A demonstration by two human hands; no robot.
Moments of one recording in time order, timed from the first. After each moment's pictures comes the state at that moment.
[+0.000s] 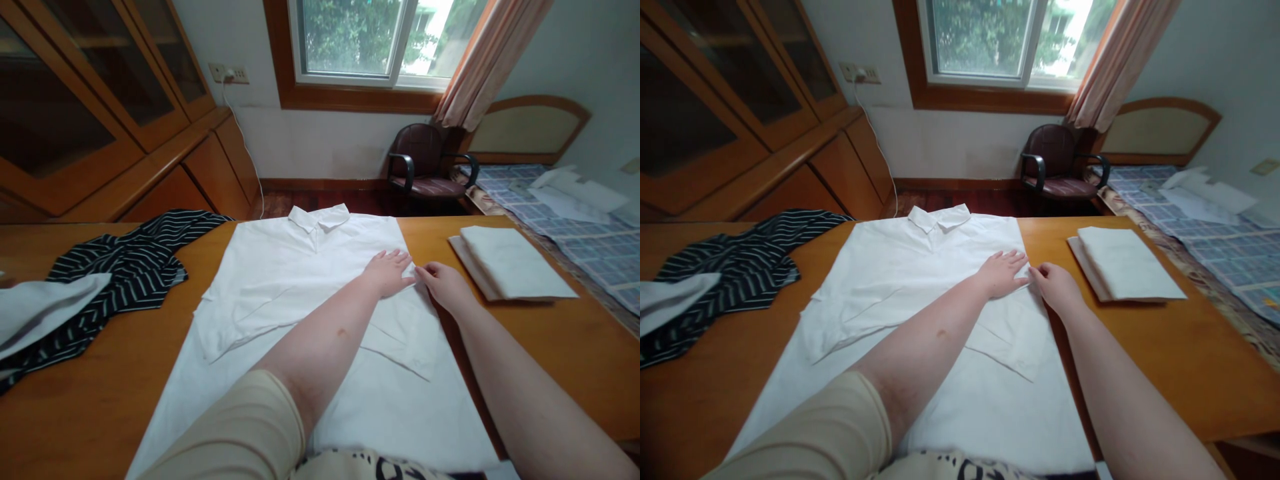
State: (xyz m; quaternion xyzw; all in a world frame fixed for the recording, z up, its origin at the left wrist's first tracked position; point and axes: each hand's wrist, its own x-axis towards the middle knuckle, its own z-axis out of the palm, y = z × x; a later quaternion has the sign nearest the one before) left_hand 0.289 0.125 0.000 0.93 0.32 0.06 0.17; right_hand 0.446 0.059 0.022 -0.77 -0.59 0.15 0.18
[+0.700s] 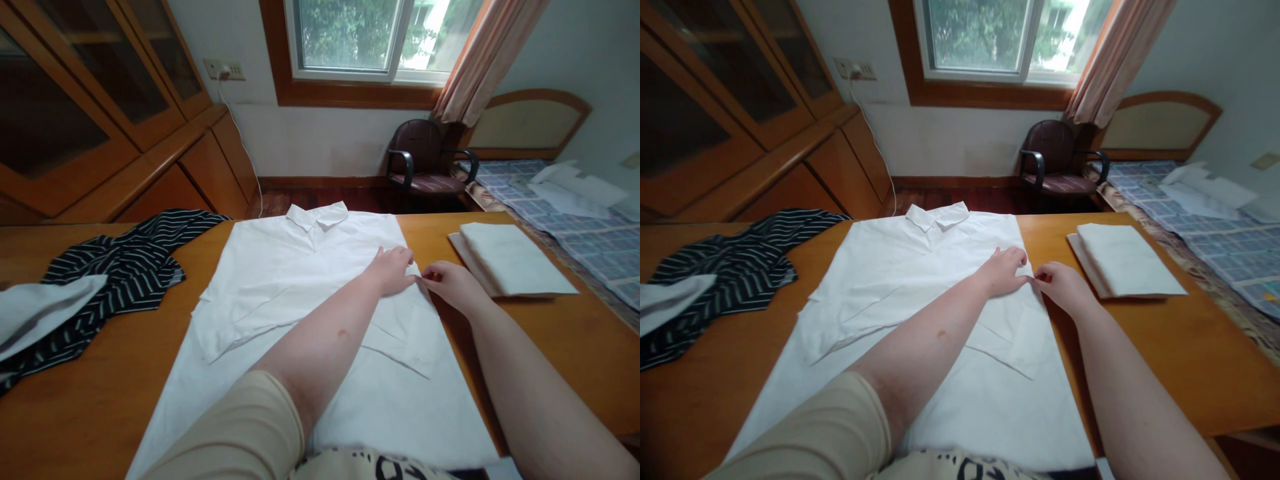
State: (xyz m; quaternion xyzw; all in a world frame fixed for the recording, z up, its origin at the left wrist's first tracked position) left_hand 0.287 0.116 0.014 0.91 0.32 0.16 0.22; right_hand 0.457 0.049 0.034 -0.70 -0.69 0.14 0.15
